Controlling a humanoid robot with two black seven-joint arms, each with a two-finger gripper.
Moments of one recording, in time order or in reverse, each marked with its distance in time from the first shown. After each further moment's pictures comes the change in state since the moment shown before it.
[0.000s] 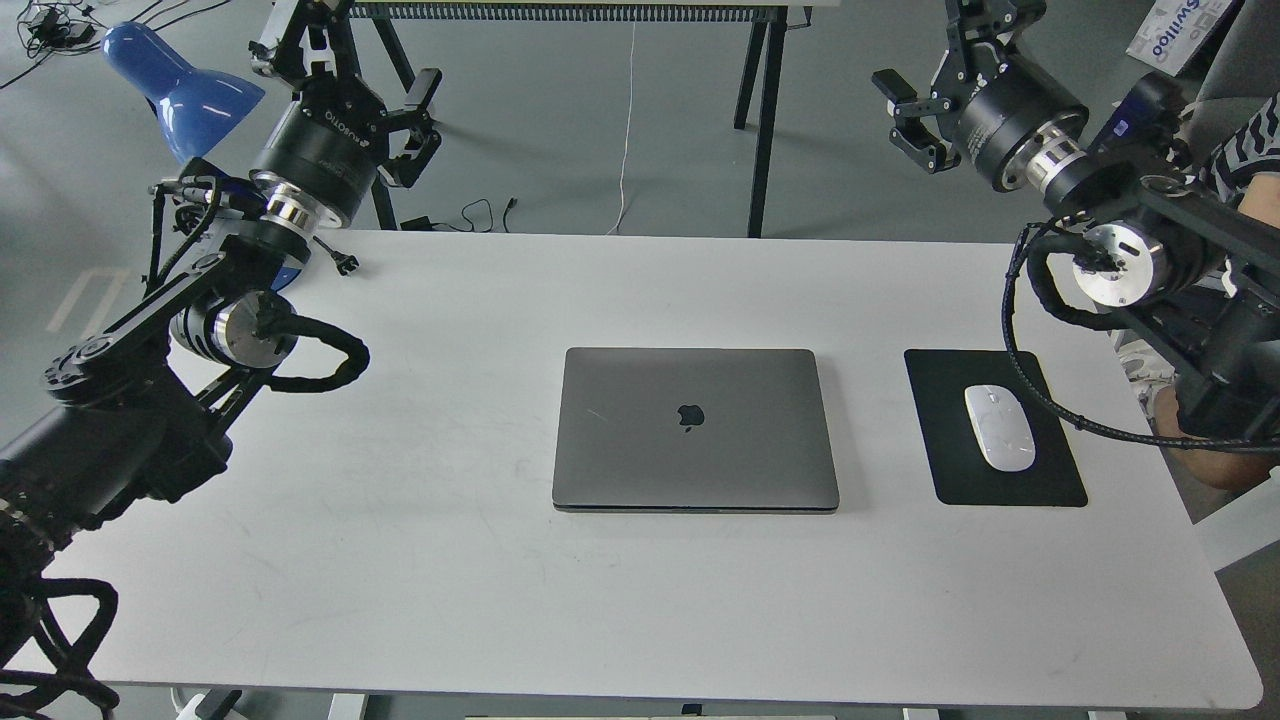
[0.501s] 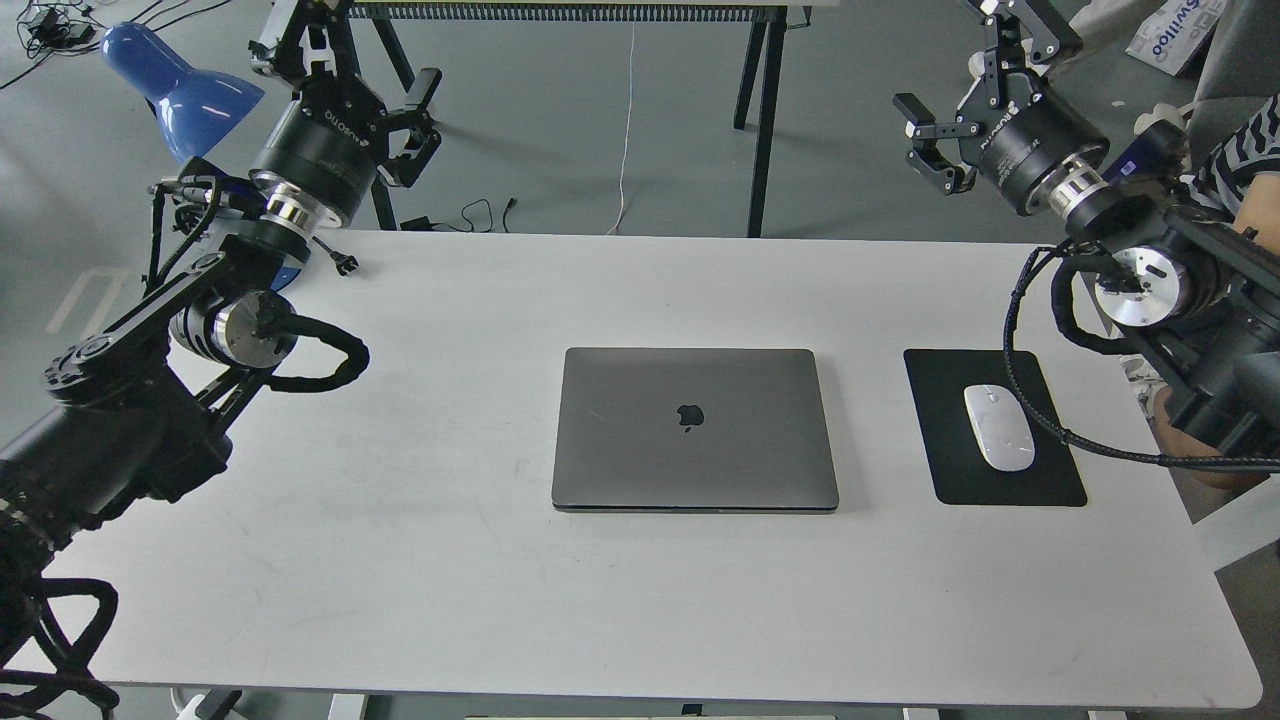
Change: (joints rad) left arm -0.001 0.000 0.000 0.001 0.000 0.000 0.000; right arm -0.054 0.089 0.061 -0.212 0.012 0.215 0.026
